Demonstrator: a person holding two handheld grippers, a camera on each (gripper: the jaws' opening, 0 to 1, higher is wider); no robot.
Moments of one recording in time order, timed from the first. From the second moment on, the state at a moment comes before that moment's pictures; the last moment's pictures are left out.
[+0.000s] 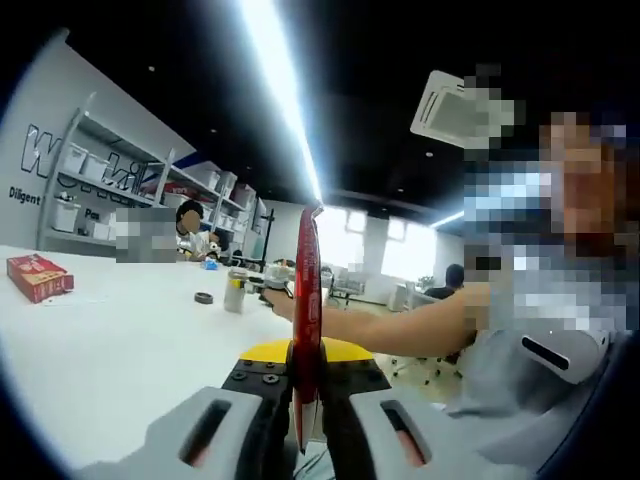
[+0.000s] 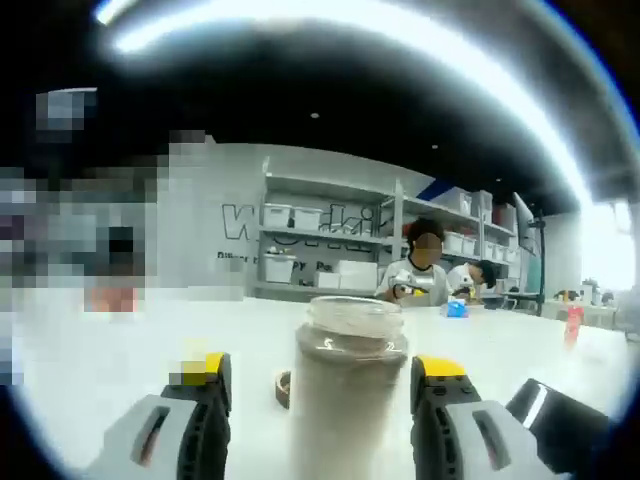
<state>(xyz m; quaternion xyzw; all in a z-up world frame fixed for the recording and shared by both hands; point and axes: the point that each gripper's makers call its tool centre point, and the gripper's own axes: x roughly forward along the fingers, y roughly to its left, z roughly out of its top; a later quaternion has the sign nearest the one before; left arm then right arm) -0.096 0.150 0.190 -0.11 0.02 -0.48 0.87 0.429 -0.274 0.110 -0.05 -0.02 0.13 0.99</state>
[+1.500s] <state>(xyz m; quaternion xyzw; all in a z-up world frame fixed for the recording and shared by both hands) -0.086 0.172 0.181 -0.11 0.02 -0.45 0.88 0.320 -0.150 0.102 -0.02 -0.03 0.34 0.94</state>
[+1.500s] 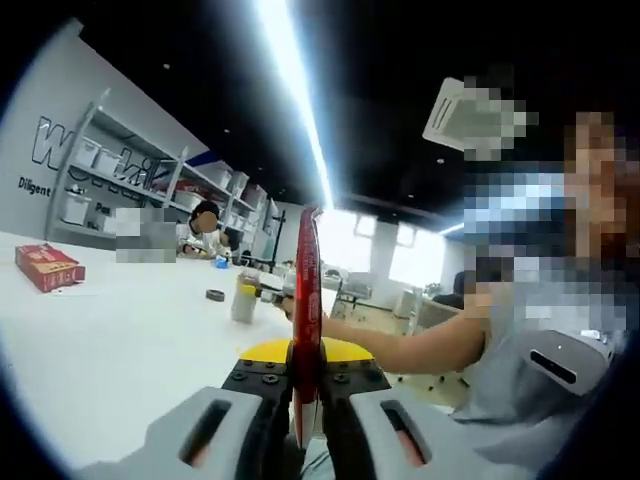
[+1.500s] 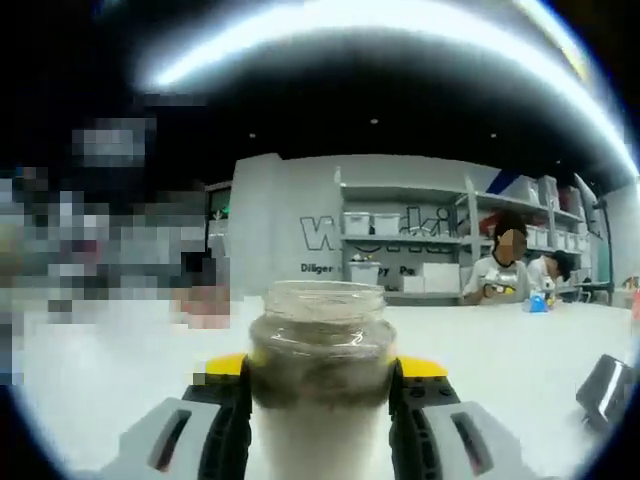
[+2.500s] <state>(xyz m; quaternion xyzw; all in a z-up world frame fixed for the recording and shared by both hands) -0.085 0.194 0.177 -0.09 0.03 -0.42 0.90 0.075 0.132 0.103 0.01 -0.05 0.60 0.80</state>
